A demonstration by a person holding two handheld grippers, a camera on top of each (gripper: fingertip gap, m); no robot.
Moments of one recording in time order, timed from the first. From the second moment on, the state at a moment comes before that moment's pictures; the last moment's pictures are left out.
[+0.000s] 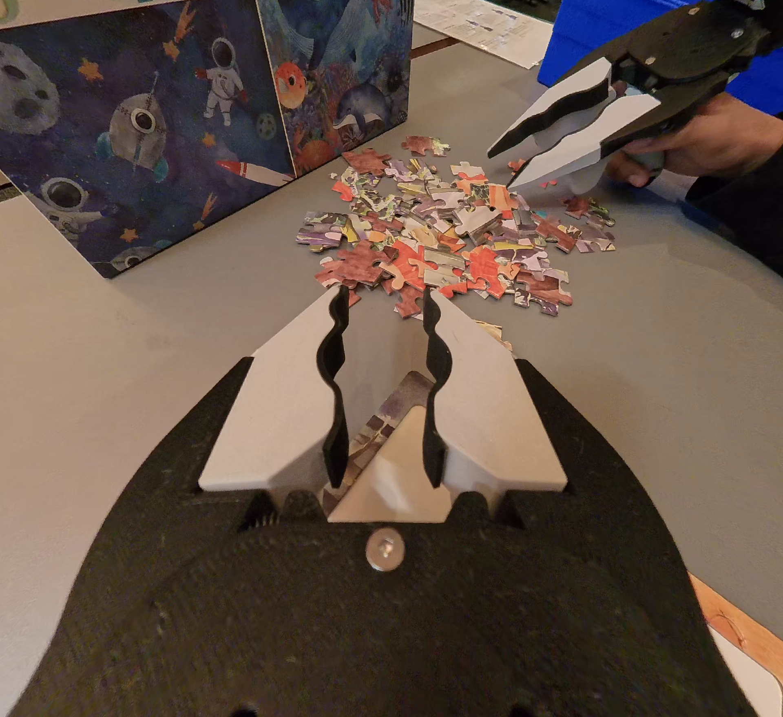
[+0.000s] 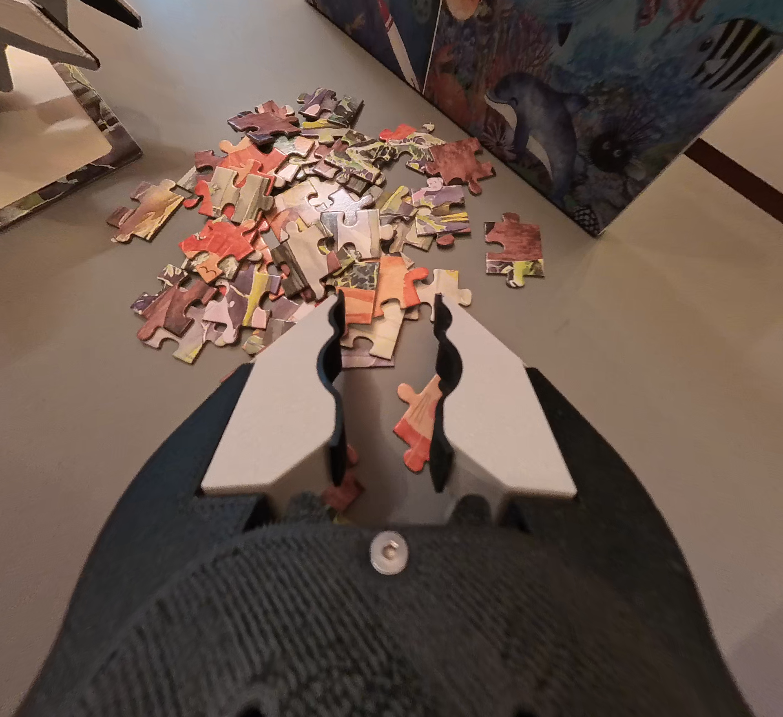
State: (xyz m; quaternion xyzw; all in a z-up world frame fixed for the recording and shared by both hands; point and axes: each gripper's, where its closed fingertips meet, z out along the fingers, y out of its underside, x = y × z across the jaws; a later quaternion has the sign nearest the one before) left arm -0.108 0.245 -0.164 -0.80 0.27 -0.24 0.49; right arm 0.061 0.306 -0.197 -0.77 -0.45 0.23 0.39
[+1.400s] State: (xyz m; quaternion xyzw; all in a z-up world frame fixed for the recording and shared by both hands) left arm -0.109 0.246 -0.164 -0.80 0.26 -0.24 0.49; right arm 0.029 0.271 -0.201 -0.73 -0.52 0.25 0.36
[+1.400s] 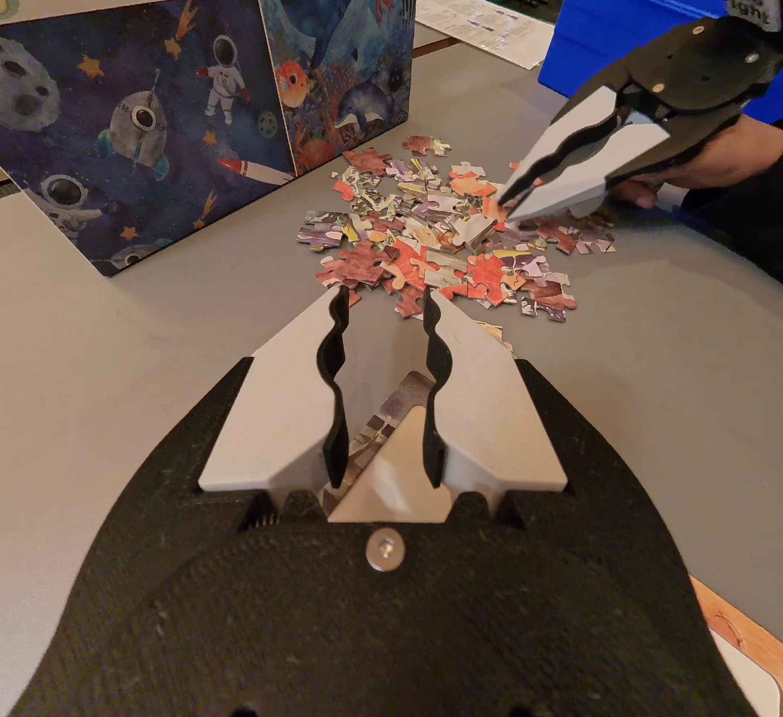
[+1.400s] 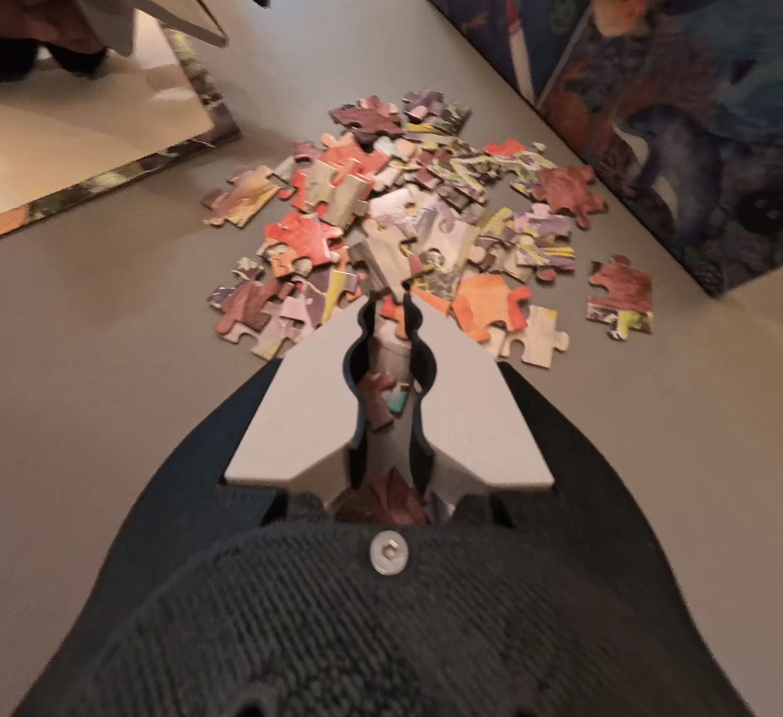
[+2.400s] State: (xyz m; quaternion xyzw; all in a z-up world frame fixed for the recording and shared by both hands) left arm -0.109 0.246 -0.164 -0.80 0.26 -0.24 0.49; right arm 0.050 0.295 -0.209 -0.79 -0.44 0.26 0.34
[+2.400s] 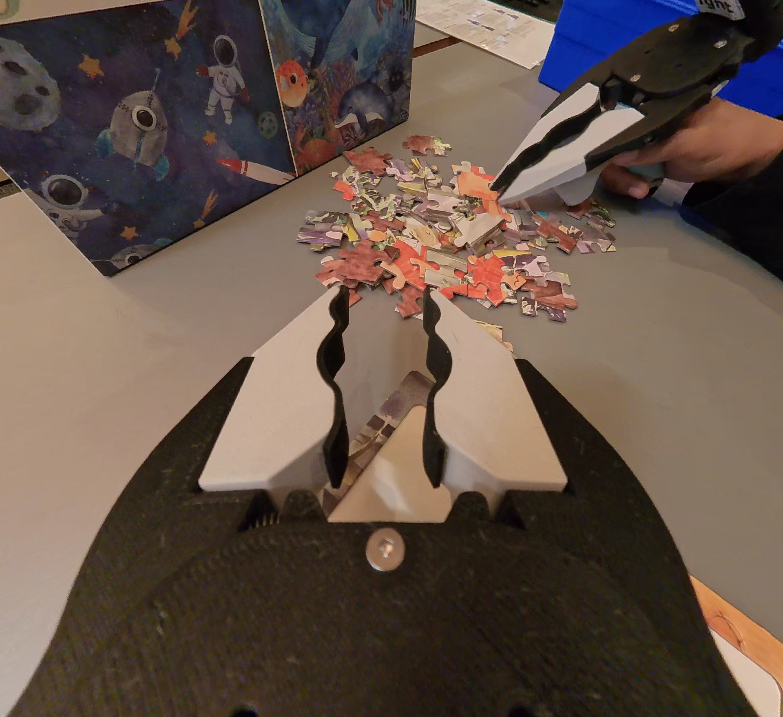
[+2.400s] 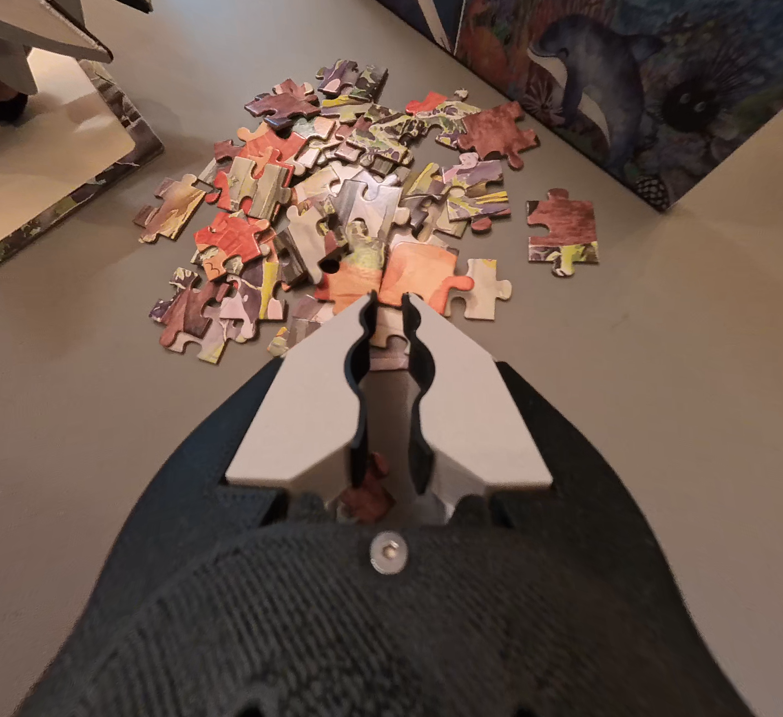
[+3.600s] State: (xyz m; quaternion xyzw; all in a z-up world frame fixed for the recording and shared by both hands) left arm -0.360 -0.026 -0.197 -0.93 0.05 0.07 0.37; right arm -0.184 0.035 -0.173 -0.53 -0.71 0.40 0.23
